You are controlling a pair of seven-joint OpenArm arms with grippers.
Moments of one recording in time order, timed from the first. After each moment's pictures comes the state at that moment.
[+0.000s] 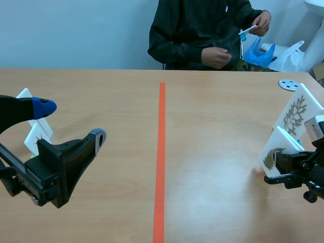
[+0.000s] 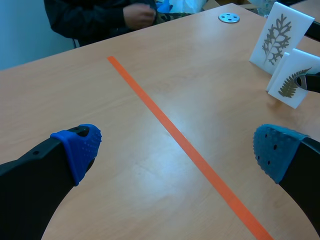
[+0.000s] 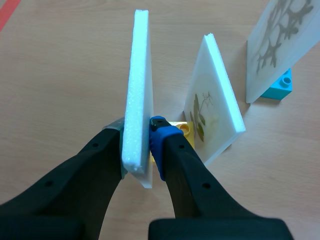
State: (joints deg) left arm 39.6 -22.0 -7.3 123.9 -18.6 -27.3 5.8; right arm -17.3 20.3 9.7 78.7 15.1 23.2 -0.6
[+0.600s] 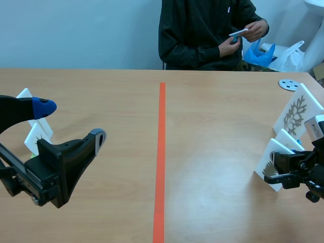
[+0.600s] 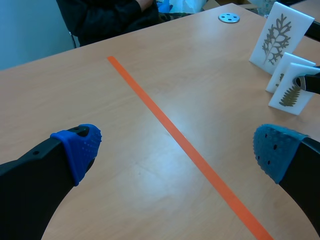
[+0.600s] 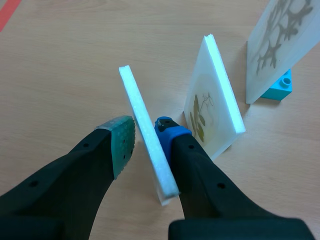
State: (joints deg) left arm 39.6 -22.0 -7.3 123.9 -18.6 -27.3 5.8; right arm -17.3 20.3 9.7 78.7 15.1 23.2 -0.6
